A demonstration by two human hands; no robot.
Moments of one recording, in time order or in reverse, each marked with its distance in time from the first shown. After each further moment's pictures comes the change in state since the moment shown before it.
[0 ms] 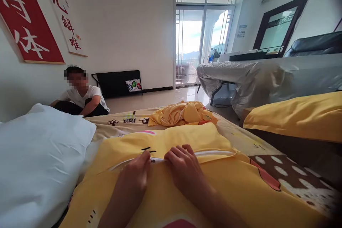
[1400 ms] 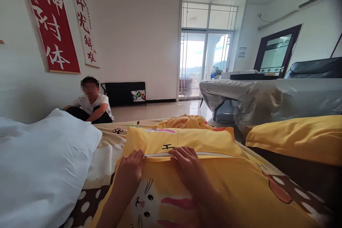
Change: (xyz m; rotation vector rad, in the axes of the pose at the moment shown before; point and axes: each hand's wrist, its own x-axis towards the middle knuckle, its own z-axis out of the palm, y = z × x) left_hand 0.009 -0.022 -0.019 0.269 0.243 0.120; right_hand 0.019 0.003 -0.026 0.033 0.015 -0.022
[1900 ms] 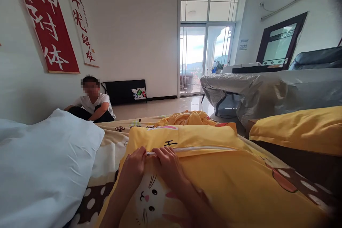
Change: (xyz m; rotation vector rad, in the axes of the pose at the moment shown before) left_hand 0.009 -0.014 0.012 -0.195 -0.047 -0.042; right_hand 0.013 -0.026 0.086 0.010 0.028 0.063
